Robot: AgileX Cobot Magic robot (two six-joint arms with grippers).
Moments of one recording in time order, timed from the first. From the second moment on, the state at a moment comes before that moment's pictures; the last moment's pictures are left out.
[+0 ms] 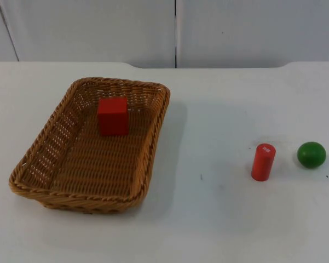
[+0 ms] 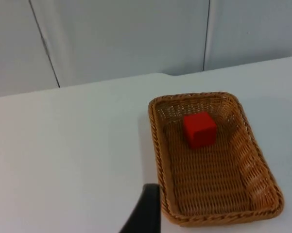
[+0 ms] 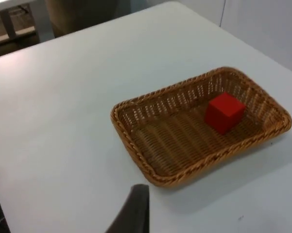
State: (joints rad) right arm 0.86 0.82 -0.73 0.16 0.44 -0.24; left arm 0.02 0.24 -0.75 -0.25 1.02 0.24
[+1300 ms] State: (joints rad) right arm 0.86 0.60 -0.71 0.16 0.64 -0.25; left arm 0.02 0.00 -0.50 -0.02 1.09 0.01
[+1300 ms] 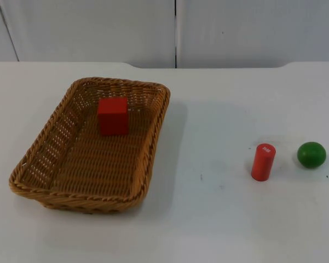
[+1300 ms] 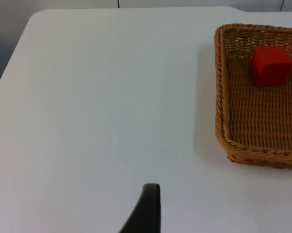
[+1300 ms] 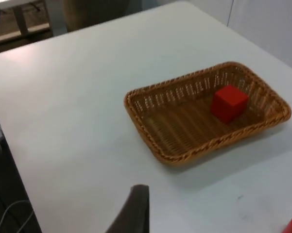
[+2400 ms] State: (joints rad) right arm 0.86 0.22 -0.56 0.11 0.89 -0.13; left arm -0.02 0.00 -0.50 -0.02 1.09 0.01
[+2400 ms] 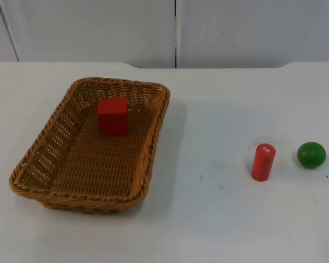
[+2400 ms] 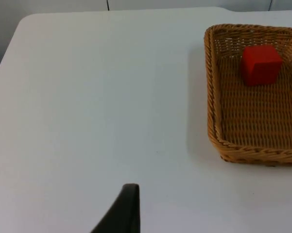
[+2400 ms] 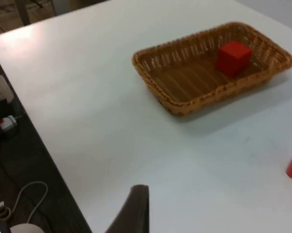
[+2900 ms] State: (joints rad) right arm 0.86 0.00 -0.52 0.00 1.07 0.00; left arm -0.02 0.00 -0.50 -0.02 1.09 0.01
